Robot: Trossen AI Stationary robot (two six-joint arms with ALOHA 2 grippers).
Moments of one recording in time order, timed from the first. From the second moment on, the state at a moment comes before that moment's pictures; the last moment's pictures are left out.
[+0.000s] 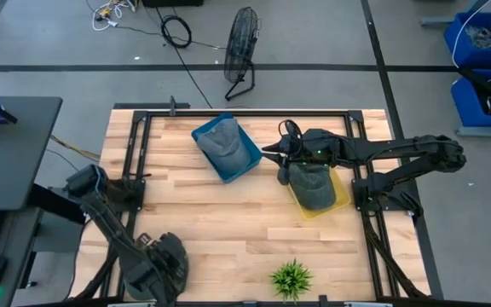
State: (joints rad) left arm -0.93 1.79 1.42 -1.28 -0.13 -1.80; right arm -0.05 1.26 0.99 -0.09 0.18 0.02
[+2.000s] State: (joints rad) left arm -0.40 1.61 1.13 -0.88 -0.73 -1.37; right arm -0.05 1.45 0.99 -0.07 0.06 -0.17
